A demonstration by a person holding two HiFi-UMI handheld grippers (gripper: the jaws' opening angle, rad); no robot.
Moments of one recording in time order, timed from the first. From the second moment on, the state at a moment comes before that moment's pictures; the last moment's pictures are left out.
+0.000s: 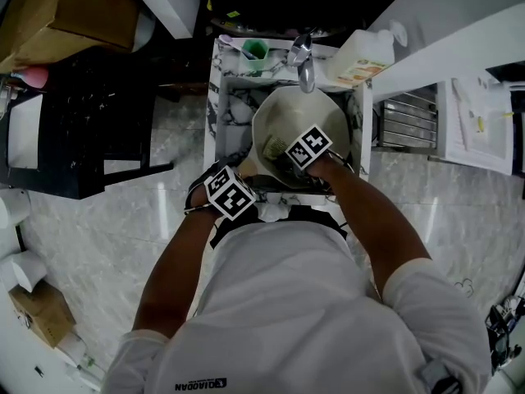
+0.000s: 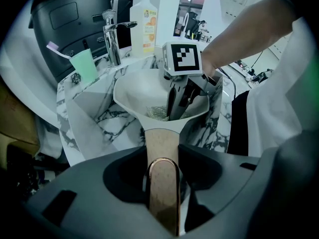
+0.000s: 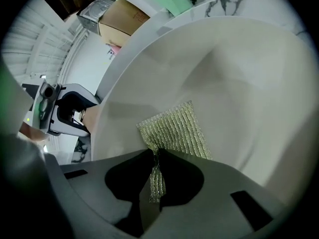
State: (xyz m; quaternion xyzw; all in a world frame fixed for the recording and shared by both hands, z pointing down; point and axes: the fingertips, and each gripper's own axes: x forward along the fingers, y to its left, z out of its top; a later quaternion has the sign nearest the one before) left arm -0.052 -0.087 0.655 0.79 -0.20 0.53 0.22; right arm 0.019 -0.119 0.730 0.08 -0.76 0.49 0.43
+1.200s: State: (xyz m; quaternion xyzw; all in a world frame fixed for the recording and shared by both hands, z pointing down) left arm -0.055 -0.090 0.657 0.79 -0.21 0.53 0.21; right arm 0.093 -0.229 0.734 0.16 -0.77 0.08 0.61
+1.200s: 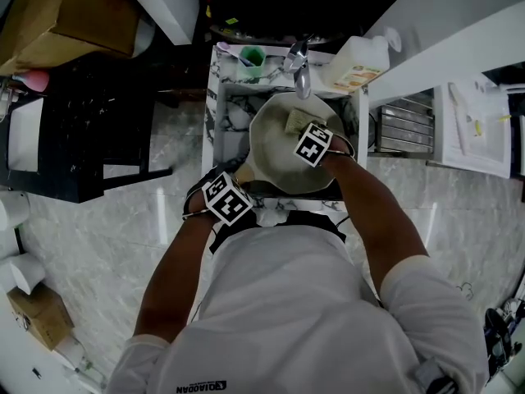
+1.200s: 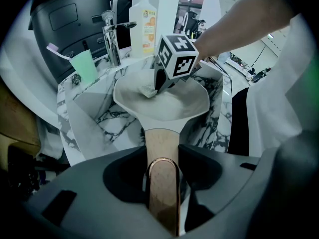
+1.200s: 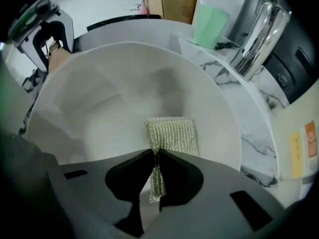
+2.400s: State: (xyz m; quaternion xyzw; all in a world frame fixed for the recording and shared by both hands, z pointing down) left arm -0.056 -0.085 0.663 0.79 -0.20 0.54 0.21; right arm 0.106 -0.130 0.751 0.12 -0.70 0.34 0.61
